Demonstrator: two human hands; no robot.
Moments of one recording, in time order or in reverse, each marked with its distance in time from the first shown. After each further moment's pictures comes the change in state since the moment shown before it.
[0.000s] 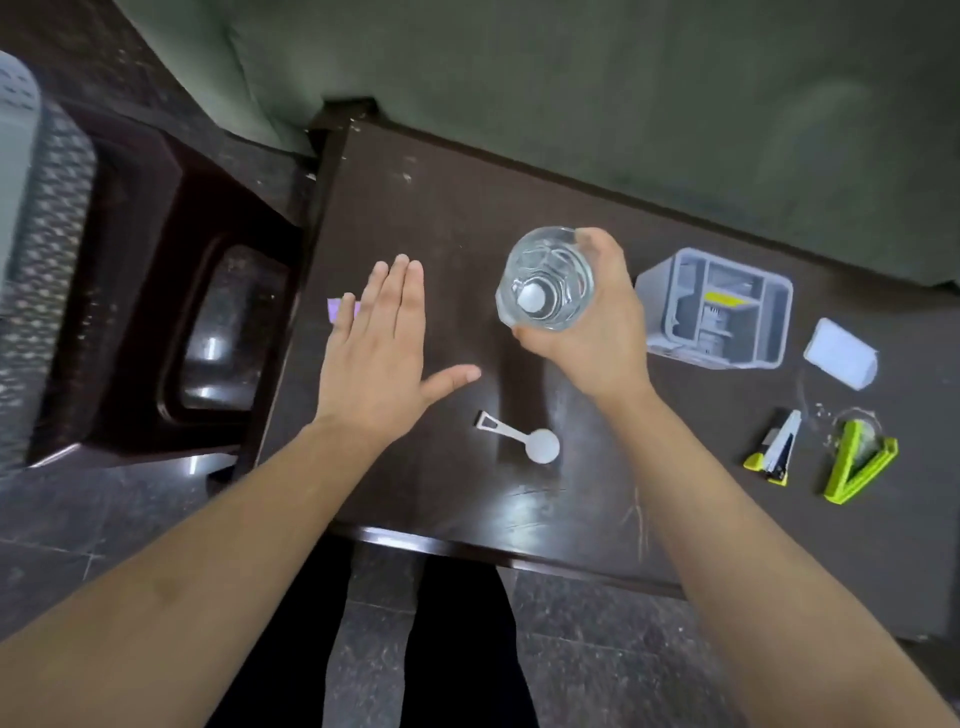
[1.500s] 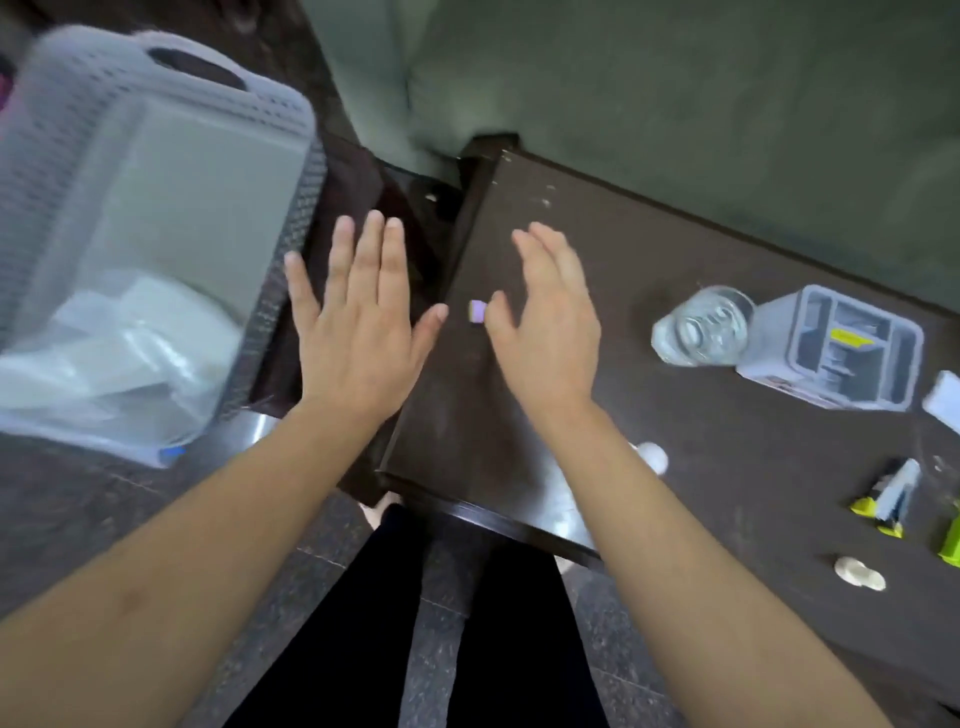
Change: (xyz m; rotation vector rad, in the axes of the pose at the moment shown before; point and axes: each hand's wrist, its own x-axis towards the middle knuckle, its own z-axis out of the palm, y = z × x) left_hand -0.060 -0.104 -0.070 0.147 0.274 -0.213; right_hand -0.054 -0.117 0.120 -0.184 0.095 -0.282
